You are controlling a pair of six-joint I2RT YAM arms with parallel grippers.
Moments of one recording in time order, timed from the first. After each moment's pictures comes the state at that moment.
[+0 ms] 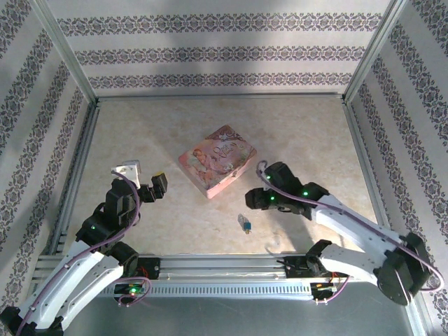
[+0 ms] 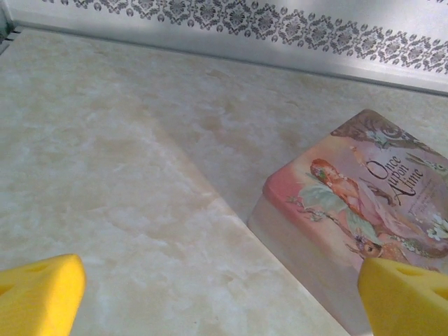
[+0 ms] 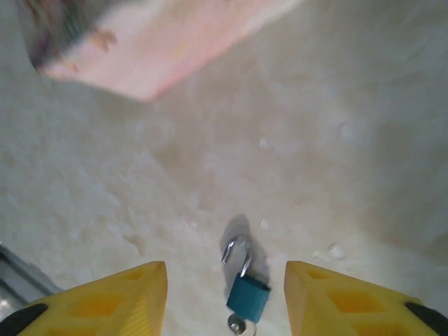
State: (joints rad) left arm -0.49 0.51 0.55 -0.49 -0.40 -0.39; right arm 0.63 1.02 0.70 -0.60 -0.17 0.52
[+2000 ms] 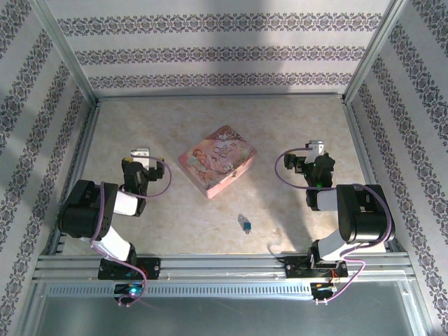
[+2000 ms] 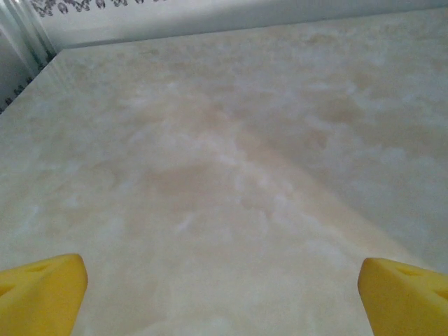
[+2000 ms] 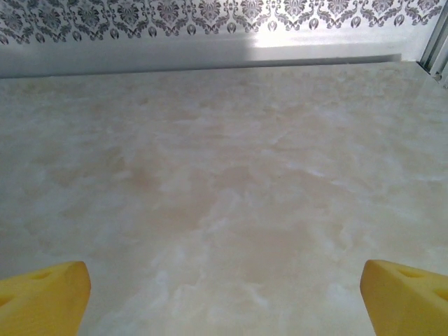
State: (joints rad) left arm -0.03 1.61 0.37 0.92 -0.16 0.02; right arm -0.03 1.54 0.36 0.87 -0.08 0.05
